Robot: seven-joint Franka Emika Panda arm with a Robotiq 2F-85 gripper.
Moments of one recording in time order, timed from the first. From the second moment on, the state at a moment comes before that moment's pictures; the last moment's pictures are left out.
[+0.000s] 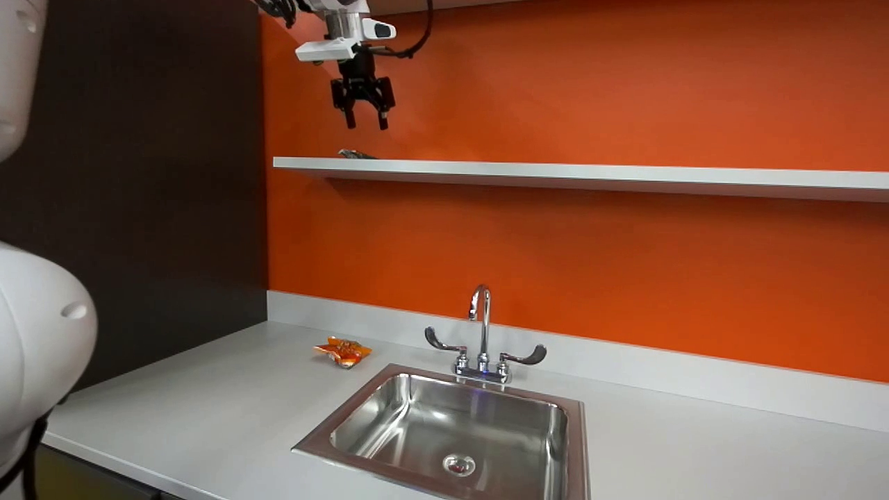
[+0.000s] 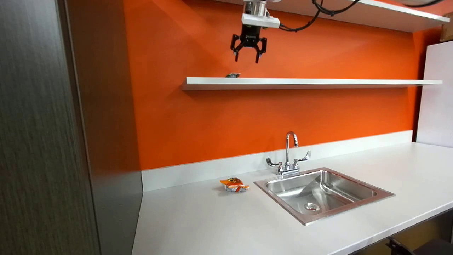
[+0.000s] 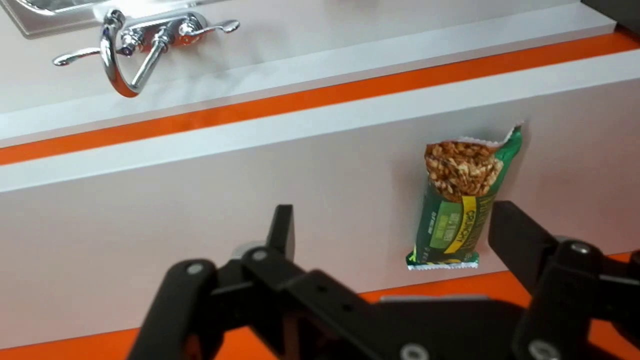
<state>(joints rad) 0.09 0.21 0.03 -1.17 -0.08 1.79 0.27</state>
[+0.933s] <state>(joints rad) 0.02 -0.25 -0.06 -1.98 0.06 1.78 -0.02</state>
